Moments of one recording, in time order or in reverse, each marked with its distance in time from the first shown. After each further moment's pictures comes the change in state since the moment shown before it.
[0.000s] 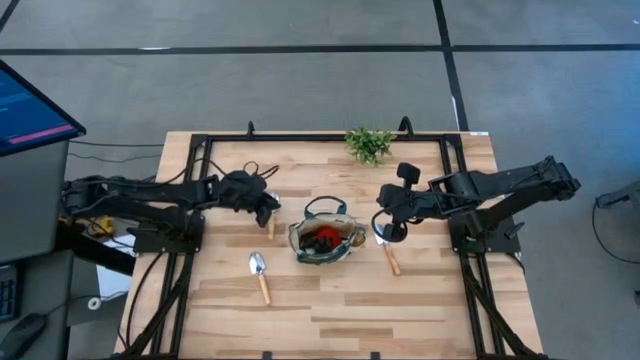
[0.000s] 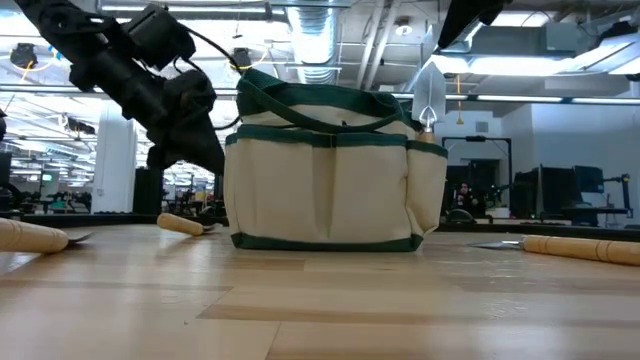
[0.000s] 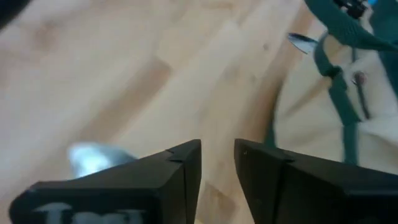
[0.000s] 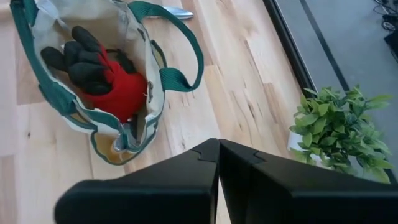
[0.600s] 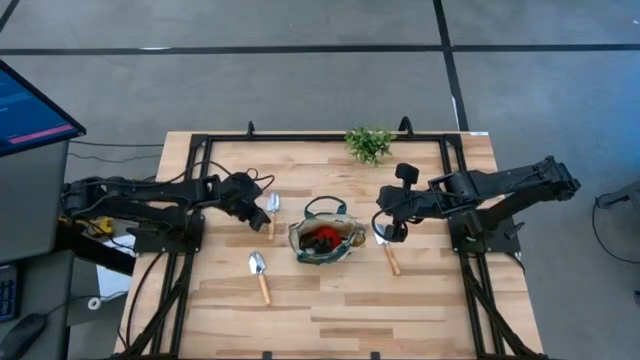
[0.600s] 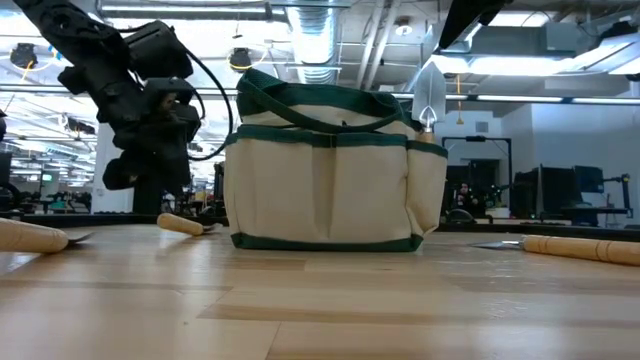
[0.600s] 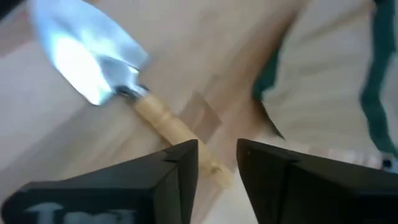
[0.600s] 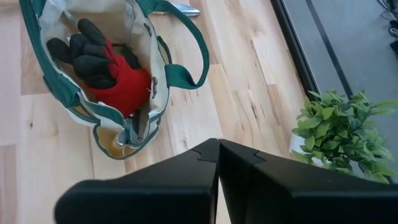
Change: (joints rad) left arm 0.034 -0.009 0.000 -0.224 0.197 -0.232; right arm -0.006 0.000 0.000 -0.001 -0.024 -0.043
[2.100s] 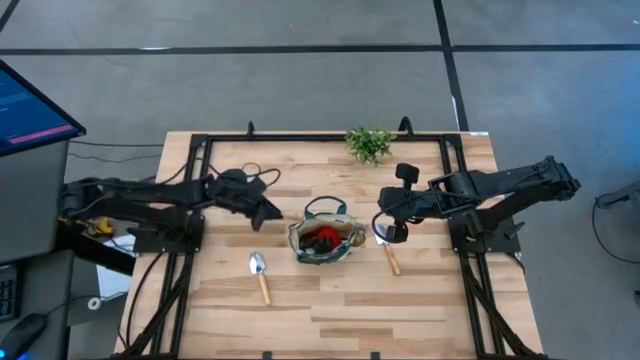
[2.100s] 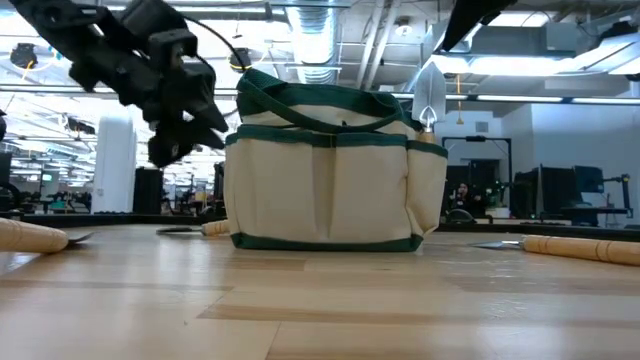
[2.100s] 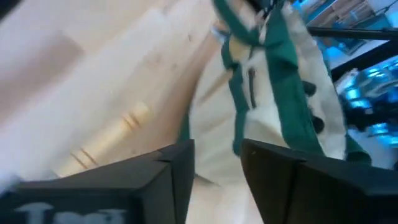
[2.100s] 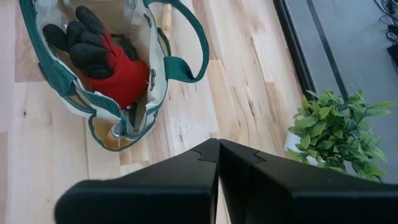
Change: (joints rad) left arm -0.040 -0.053 -0.001 0.275 0.027 0.126; right arm 0.000 0.000 0.000 -0.019 0.001 -0.033
